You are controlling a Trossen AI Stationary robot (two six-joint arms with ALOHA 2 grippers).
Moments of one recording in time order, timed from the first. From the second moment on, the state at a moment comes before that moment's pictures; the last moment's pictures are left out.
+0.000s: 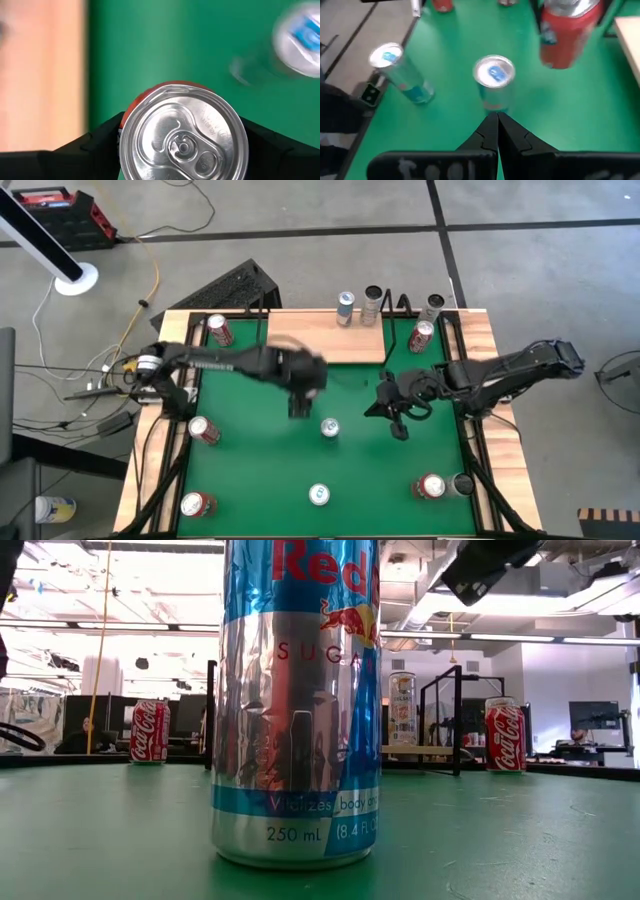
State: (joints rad) left arm 0.04 1.75 1.59 -0.90 -0.15 0.08; right arm 0.17 1.14 0.91 -0.39 -0.03 0.16
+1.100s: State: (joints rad) left arm 0.70 2.12 2.01 -0.76 0.23 0.45; right arm -0.37 1.16 0.91 -0.14 -0.20 0.28
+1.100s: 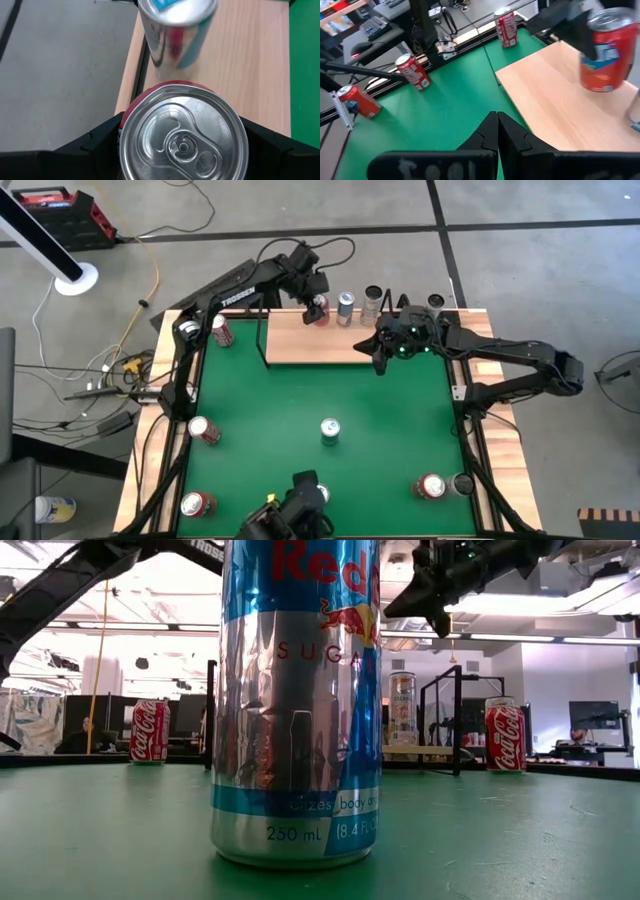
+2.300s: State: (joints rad) left arm 0.71 2.13 2.02 -0.81 0.21 0.46; right arm -0.41 1.16 0.91 -0.15 -0.32 0.23
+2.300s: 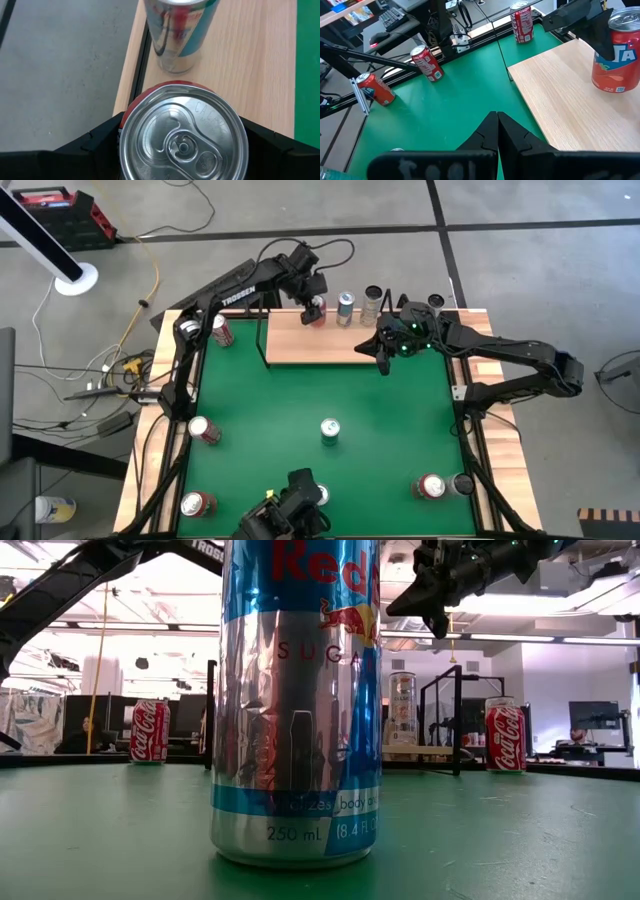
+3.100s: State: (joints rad) left arm 0.72 2.13 1.96 -0.77 0.24 0.45; right arm -0.41 1.16 0.91 -0.15 -0.32 0.23
